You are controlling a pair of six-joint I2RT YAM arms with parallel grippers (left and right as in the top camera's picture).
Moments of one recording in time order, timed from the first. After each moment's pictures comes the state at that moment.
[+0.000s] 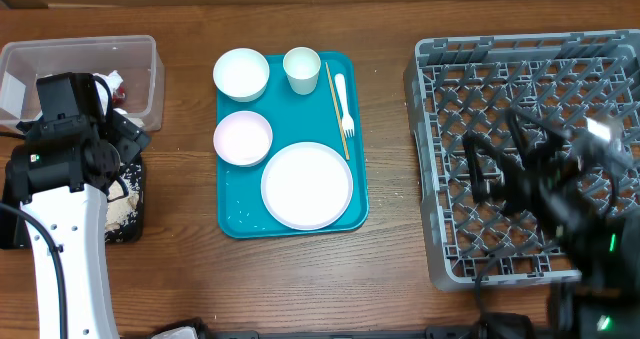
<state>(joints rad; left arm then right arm) 0.24 1.33 1.37 -1.17 -0.27 -0.70 -0.08 0.68 0.89 -0.12 -0.68 0.52</state>
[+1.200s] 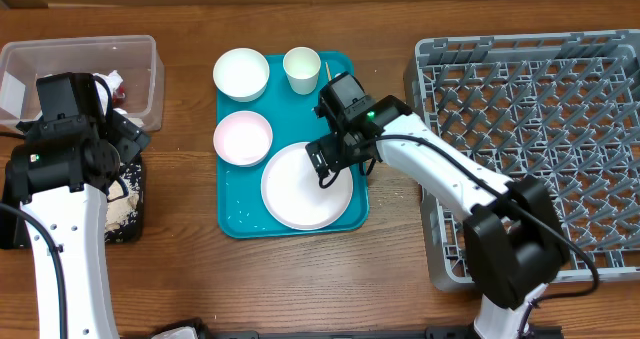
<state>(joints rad) 0.24 1.33 1.37 -1.17 -0.27 -0.70 0.60 1.93 1.46 -0.80 -0.09 0.15</state>
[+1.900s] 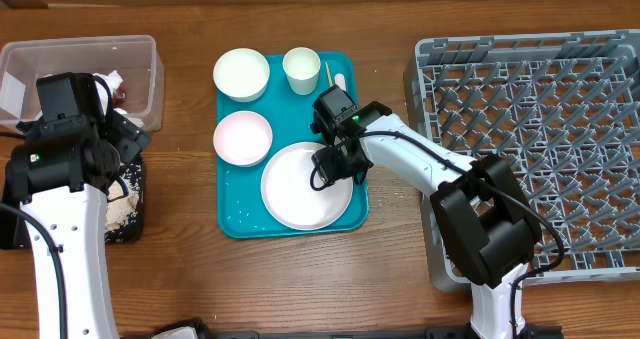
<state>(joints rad) 0.24 1.33 1.37 -1.17 -0.27 -0.70 0.60 2.08 1.46 -0.79 -0.14 0.15</state>
